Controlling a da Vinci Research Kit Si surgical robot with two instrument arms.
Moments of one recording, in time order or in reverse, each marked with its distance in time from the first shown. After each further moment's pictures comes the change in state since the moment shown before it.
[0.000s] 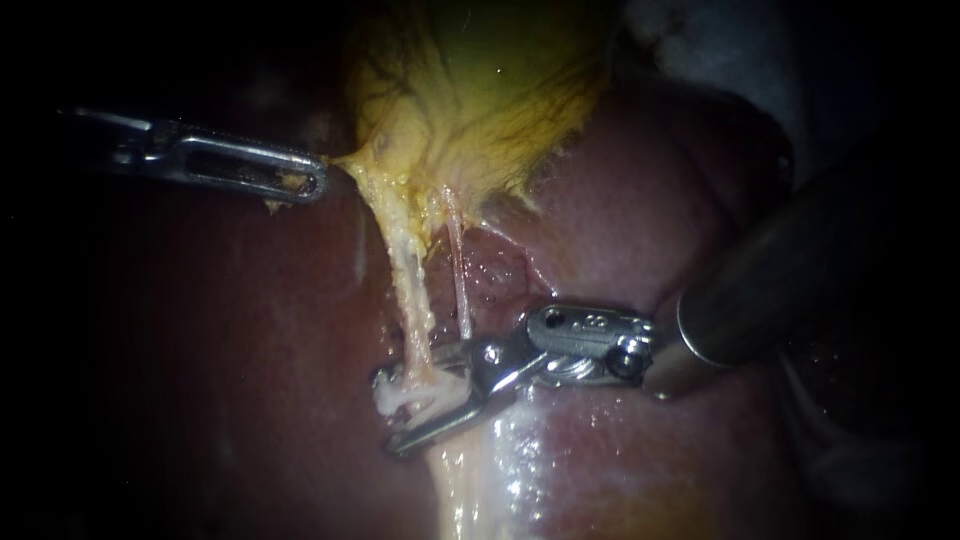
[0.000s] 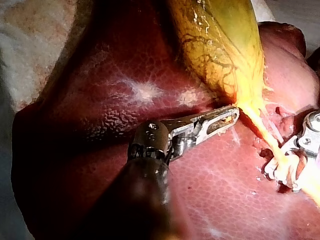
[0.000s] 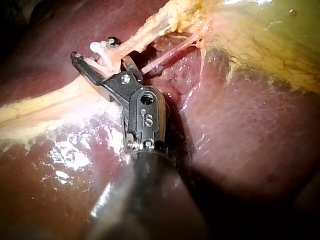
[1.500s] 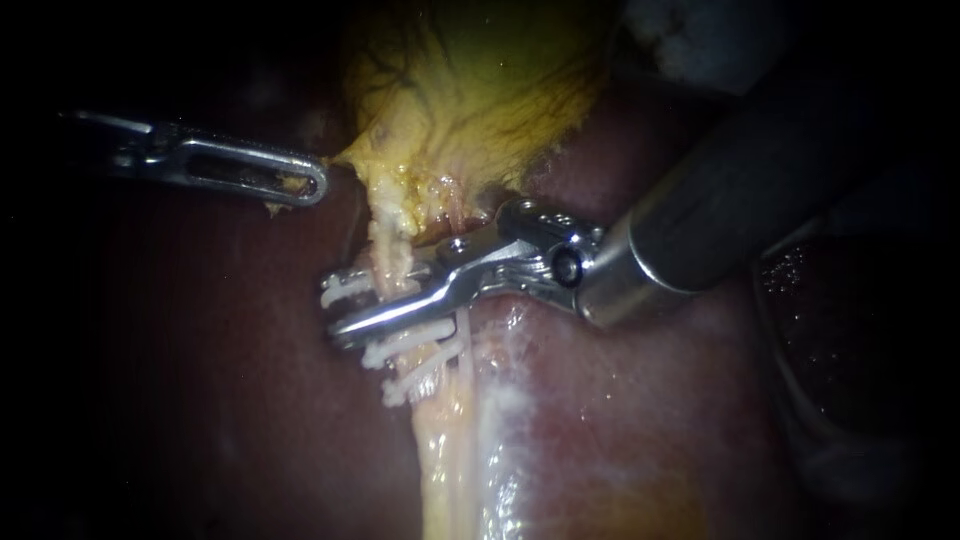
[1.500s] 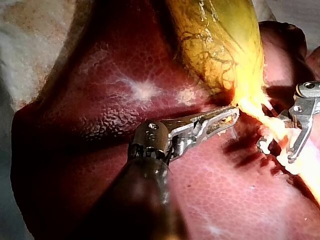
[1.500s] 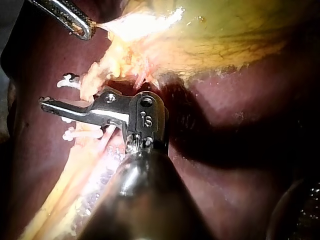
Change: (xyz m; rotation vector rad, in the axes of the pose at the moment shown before) right arm 0.009 0.004 -0.002 0.037 0.310 0.335; left arm 0.000 0.000 0.000 -0.002 -0.001 0.001
